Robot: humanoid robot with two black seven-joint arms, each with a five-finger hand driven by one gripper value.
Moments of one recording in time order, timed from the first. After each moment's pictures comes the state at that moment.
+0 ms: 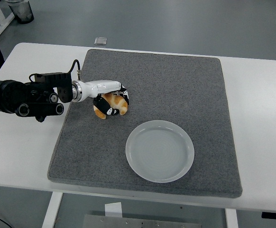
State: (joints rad) left arm -1.41 0.44 0.59 -1.13 0.71 0.22 -0.24; right arm 0.05 0.00 0.07 0.14 0.28 -0.17 -0.03
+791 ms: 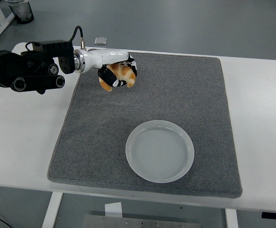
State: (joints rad) left arm -1.64 0.47 0.59 -1.15 0.72 0.20 -0.25; right arm 0.05 0.00 0.07 0.14 0.28 -0.17 -0.03
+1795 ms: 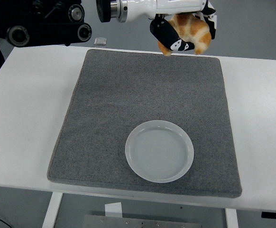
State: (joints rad) left arm -1.95 0.39 0.48 -1.30 0.71 0.18 -0.45; right arm 0.05 0.00 0.07 0.14 0.28 -0.17 -0.03
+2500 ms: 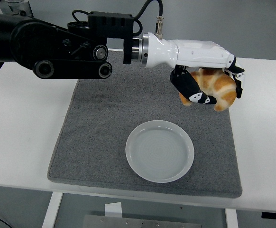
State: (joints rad) left arm -1.83 0.32 0.44 -1.37 0.77 0.18 -0.61; right arm 0.05 0.00 0.07 0.14 0.28 -0.17 -0.03
